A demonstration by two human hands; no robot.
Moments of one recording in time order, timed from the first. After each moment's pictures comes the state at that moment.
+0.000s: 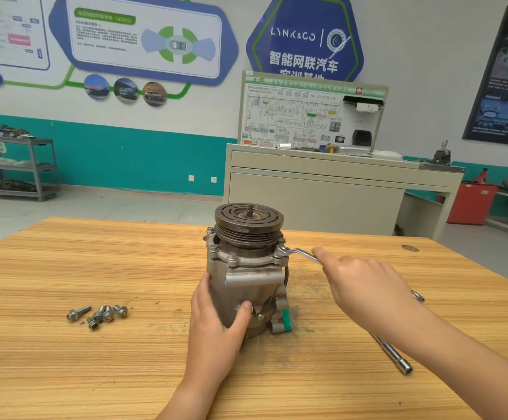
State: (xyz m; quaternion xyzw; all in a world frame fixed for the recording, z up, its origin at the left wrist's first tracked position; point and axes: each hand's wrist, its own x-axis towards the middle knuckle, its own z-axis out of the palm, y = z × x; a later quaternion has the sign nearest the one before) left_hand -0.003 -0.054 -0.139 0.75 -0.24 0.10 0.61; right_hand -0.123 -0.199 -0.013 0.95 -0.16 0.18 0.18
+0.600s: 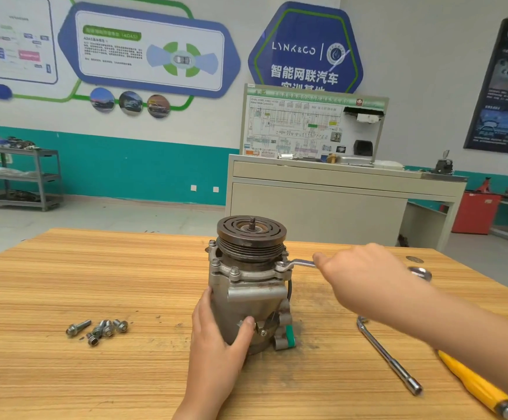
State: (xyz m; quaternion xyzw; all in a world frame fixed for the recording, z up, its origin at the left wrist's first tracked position) left_hand -0.002 -0.053 -0.141 0.75 -0.23 0.10 0.61; right_hand -0.110 -0.193 0.024 0.93 -0.10 0.07 0.34
